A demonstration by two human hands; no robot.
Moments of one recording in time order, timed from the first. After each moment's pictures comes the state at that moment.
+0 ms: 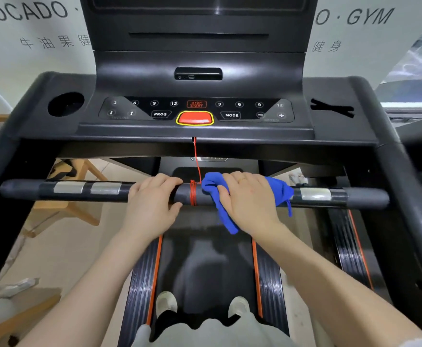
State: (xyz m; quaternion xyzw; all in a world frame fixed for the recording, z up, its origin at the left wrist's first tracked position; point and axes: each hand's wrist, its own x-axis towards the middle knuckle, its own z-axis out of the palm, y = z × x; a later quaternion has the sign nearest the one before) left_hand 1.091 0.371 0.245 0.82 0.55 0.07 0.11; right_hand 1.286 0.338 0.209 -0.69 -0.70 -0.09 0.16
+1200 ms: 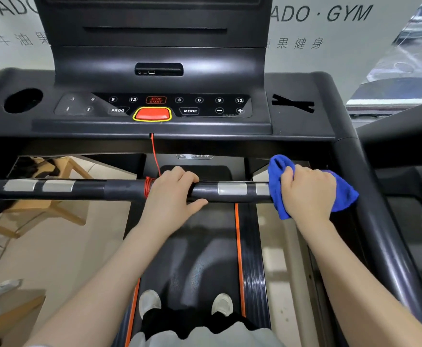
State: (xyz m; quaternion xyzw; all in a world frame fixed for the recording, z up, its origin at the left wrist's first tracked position) left_hand 1.196 0.346 0.243 0.85 0.49 0.12 0.13; right_hand 1.445 0.292 0.207 -0.83 -0.52 -0.15 0.17
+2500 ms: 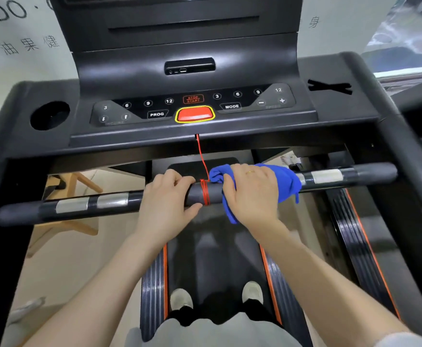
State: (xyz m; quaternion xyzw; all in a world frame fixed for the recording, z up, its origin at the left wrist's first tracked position) left_hand 1.087 0.388 0.245 0.88 0.46 0.08 0.09; right_hand 1.253 0.344 0.213 -0.78 -0.58 -0.13 0.21
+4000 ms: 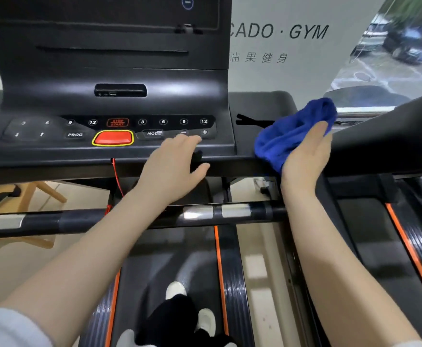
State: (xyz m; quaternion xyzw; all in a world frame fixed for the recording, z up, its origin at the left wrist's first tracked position) left_hand 1.278 0.392 0.310 0.88 0.44 0.12 0.13; right_hand 1.470 0.332 0.303 -0.65 -0.18 0.10 0.73
